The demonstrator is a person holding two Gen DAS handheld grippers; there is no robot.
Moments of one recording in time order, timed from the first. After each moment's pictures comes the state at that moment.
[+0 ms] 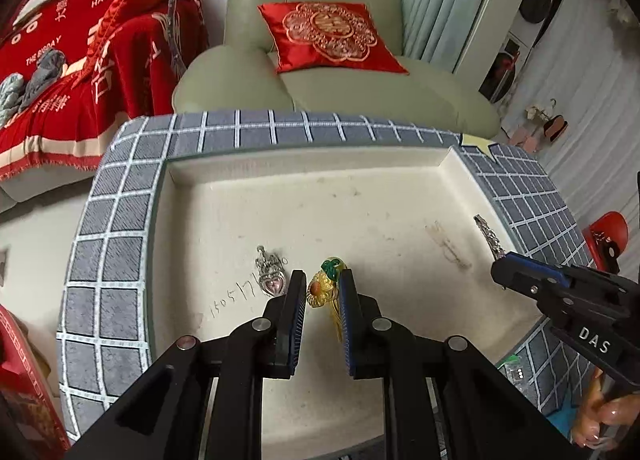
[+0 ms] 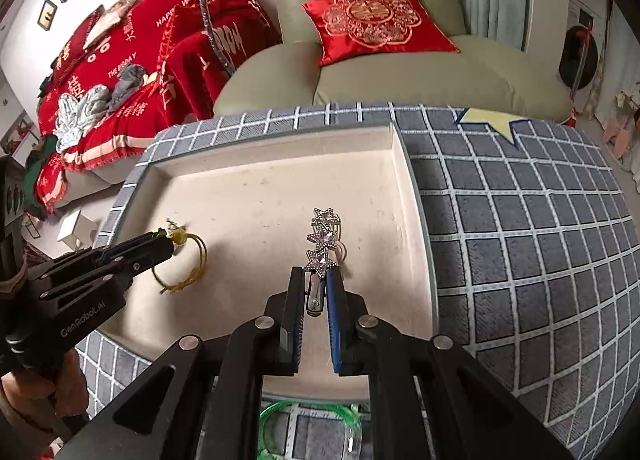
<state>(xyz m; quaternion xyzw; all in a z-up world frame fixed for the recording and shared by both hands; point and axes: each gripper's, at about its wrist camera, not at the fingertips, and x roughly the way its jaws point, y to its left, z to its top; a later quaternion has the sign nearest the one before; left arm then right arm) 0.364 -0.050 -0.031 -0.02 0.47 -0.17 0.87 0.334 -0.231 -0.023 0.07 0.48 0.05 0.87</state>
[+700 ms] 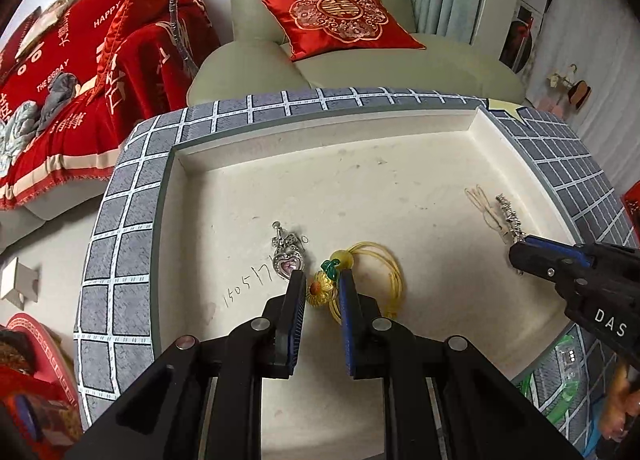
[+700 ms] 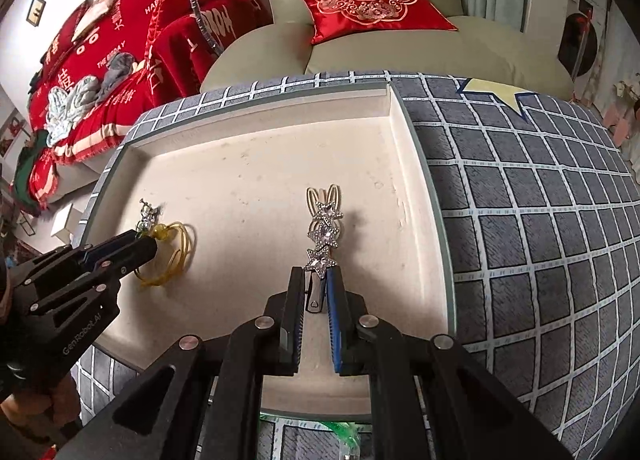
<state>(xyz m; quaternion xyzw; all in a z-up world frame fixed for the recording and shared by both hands) 0.360 -0.064 -0.049 0.05 0.47 -0.12 0.87 0.342 -0.230 -0.053 0.06 0.51 0.04 0.86</state>
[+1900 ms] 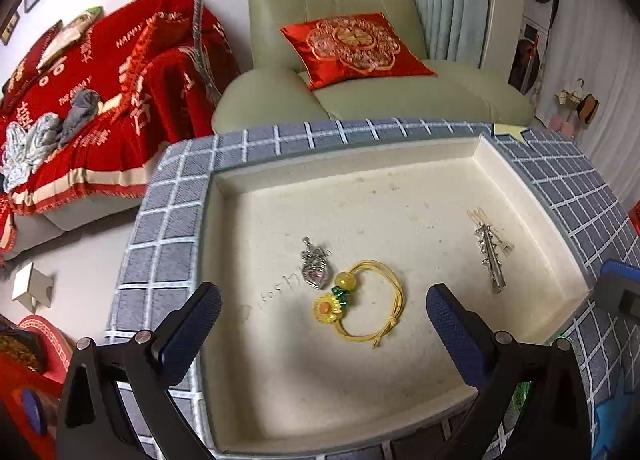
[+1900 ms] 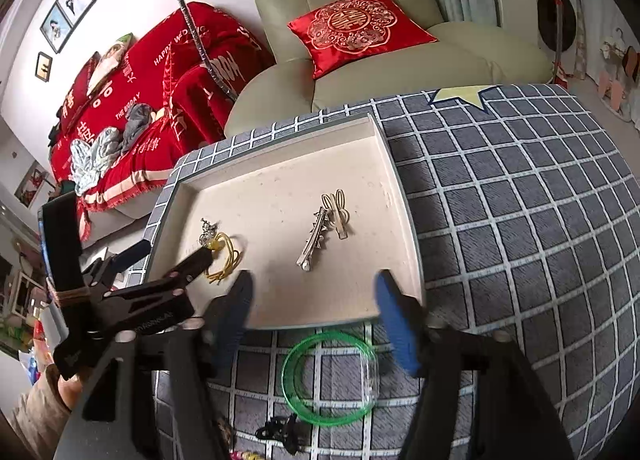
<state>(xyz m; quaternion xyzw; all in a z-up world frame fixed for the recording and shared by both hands) 0.339 -0.052 -0.027 0.06 0.42 -0.09 0.90 0.274 -0.253 -0.001 0.16 0.45 0.05 0.88</state>
